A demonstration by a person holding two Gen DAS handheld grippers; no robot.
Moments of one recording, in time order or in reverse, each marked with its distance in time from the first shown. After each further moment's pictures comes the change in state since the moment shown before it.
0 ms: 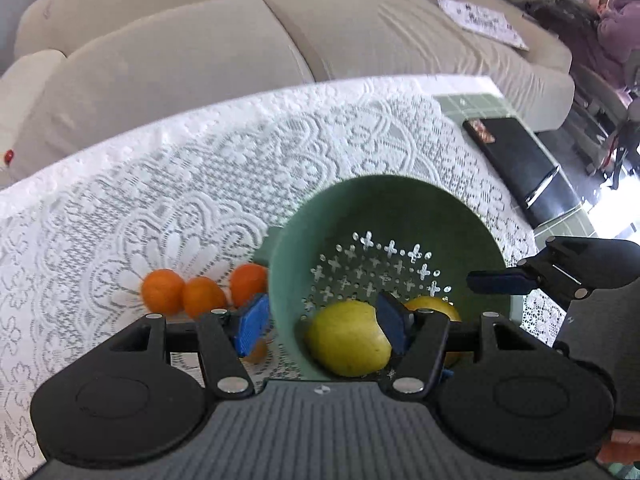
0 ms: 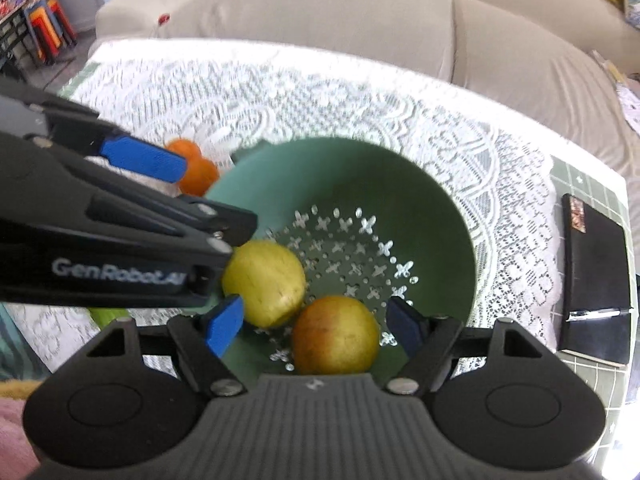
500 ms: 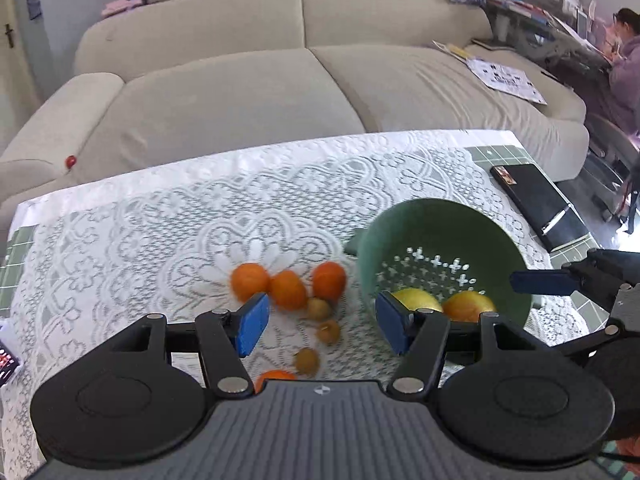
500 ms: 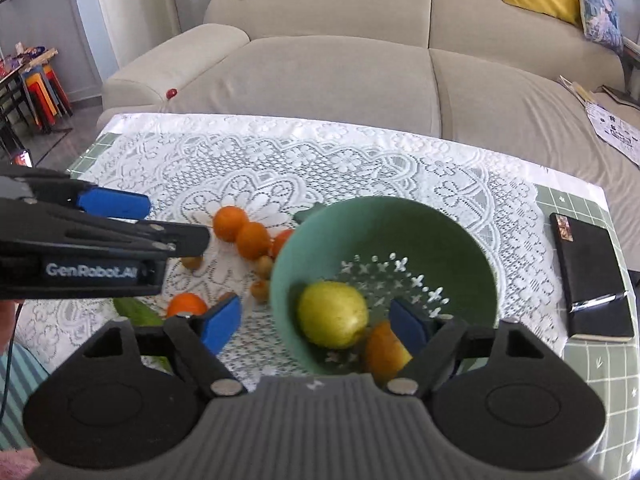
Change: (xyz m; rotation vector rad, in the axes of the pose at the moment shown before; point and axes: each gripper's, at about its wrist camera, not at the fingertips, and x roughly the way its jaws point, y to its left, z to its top) left arm -0.066 0.050 -0.055 -0.064 -0.185 0.080; right arm -0.058 0.057 -0.020 0.097 -0.203 -0.017
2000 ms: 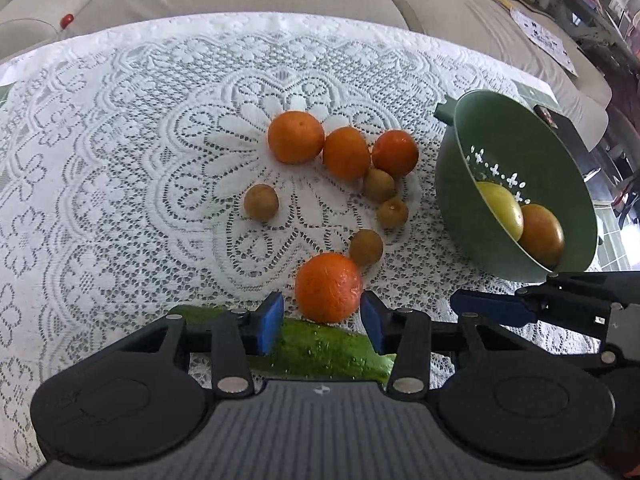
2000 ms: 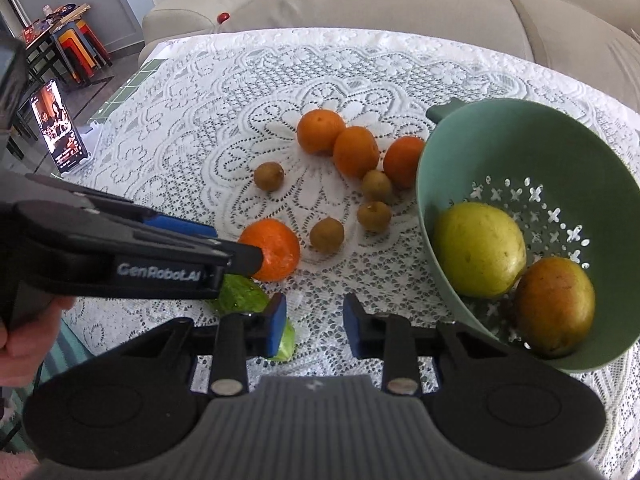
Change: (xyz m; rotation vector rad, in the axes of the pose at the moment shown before) left arm 0.079 0.072 -0.063 -0.154 0.272 -0.112; right arm 0.086 0.060 -0.032 -0.024 0.199 0.170
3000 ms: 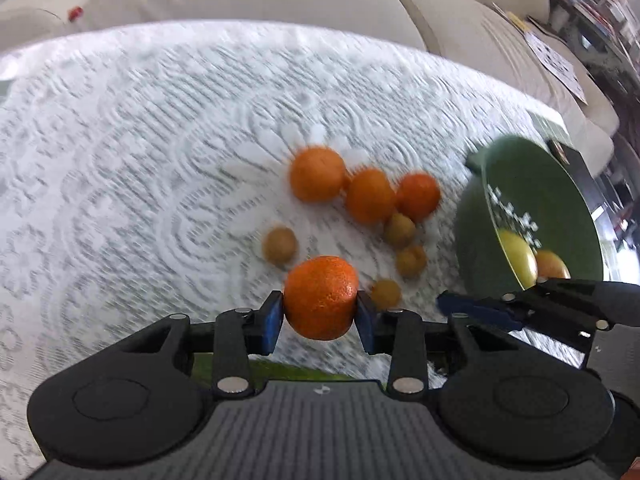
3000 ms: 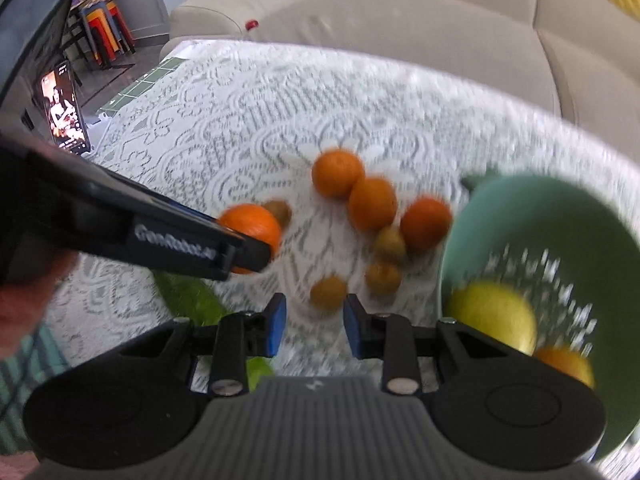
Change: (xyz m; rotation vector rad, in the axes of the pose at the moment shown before) left arm 0.001 0.025 0.030 -0.070 -0.026 -0.006; right arm 0.020 0.016 0.033 -0.172 -0.072 -0.031
